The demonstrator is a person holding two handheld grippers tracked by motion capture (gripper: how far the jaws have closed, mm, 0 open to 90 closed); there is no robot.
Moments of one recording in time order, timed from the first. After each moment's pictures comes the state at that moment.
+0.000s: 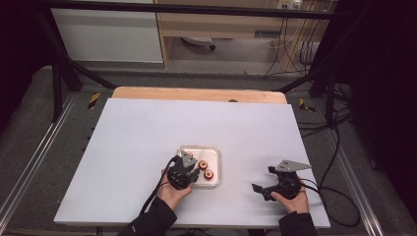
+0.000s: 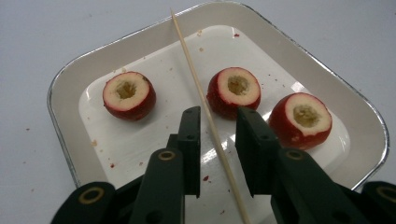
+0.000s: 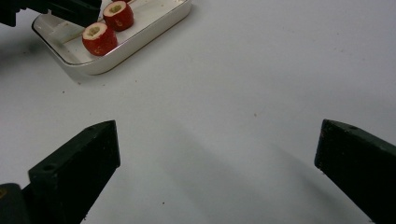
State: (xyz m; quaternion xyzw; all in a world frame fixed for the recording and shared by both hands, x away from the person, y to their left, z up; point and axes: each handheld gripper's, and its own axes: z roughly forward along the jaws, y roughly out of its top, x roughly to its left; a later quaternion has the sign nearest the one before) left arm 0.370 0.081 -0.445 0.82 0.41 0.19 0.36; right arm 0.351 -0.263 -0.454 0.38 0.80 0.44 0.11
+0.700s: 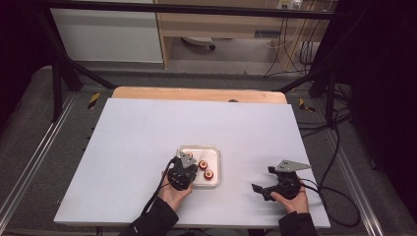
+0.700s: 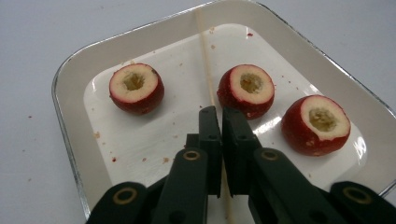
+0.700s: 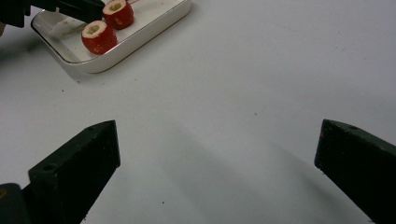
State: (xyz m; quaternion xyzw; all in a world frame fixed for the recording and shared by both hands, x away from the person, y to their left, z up) left arm 0.370 0.080 -0.453 0.80 0.44 0.20 0.36; right arm 0.351 -0.263 -0.454 0.38 0.80 0.44 0.11
